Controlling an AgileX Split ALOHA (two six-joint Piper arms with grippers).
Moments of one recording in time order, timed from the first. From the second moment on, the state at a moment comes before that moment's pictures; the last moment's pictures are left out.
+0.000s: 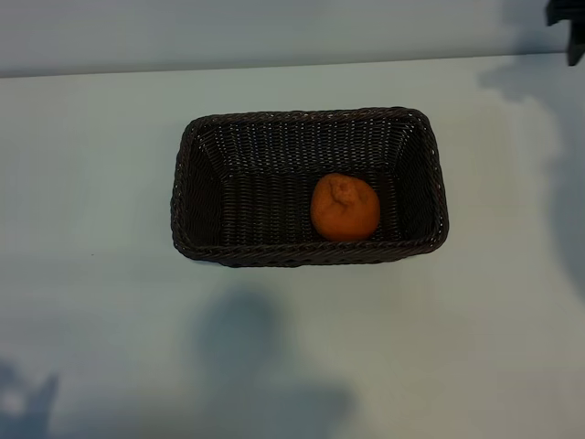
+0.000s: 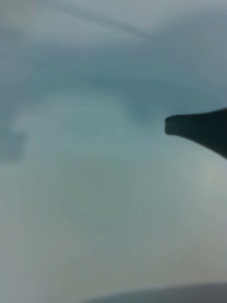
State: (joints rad) left arm -0.02 -0.01 -0.50 -0.18 1.09 0.18; right arm -0.15 1.96 -1.78 -0.03 1.14 0.07
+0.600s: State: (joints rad) left arm -0.02 -0.01 -0.50 -0.18 1.09 0.18; right arm -0.16 1.77 -1.78 -0.02 1.18 0.04
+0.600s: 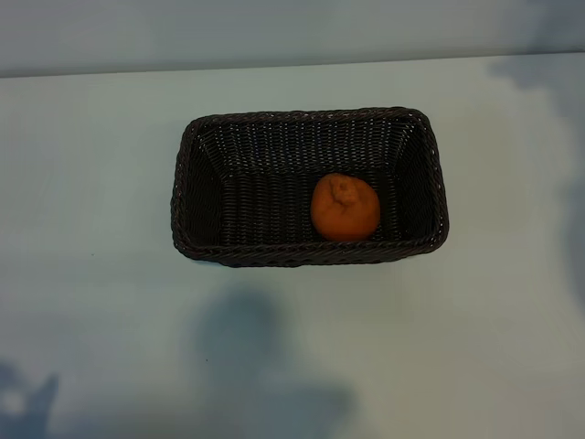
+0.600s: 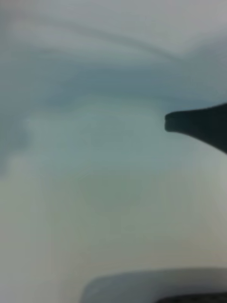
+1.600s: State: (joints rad) left arm -0.02 -0.01 -0.50 -0.18 1.09 0.18; right arm -0.16 1.22 -1.76 0.06 1.25 0.03
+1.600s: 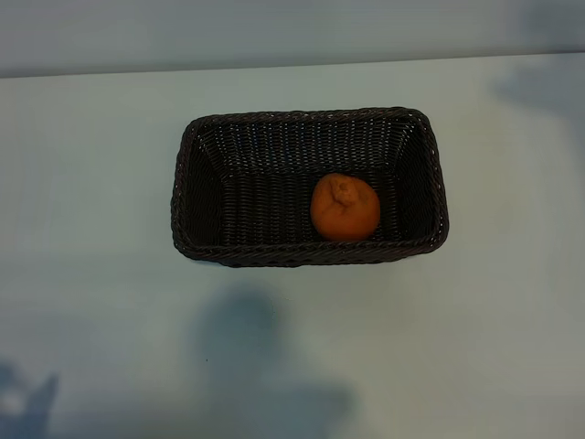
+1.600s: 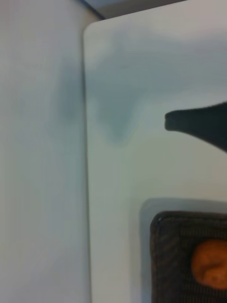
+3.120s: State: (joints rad) left arm -0.02 -0.01 -0.50 -0.18 1.09 0.18; right arm -0.10 0.22 -0.87 0.07 1.02 -0.01
